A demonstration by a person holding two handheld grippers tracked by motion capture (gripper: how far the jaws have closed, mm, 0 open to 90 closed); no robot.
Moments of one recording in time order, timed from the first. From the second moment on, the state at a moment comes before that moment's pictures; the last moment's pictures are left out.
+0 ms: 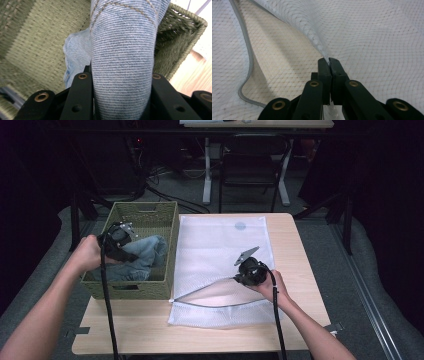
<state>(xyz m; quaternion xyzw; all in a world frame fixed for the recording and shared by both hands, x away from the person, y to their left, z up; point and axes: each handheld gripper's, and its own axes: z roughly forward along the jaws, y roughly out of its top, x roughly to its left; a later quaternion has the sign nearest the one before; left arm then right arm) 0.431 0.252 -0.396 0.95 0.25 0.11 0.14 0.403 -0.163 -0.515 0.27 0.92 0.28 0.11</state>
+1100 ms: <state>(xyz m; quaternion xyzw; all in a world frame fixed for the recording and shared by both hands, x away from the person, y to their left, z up) 0.408 0.247 -0.333 0.94 0.26 0.15 0.15 0.402 -0.163 -0.515 0.27 0.92 0.28 0.11</state>
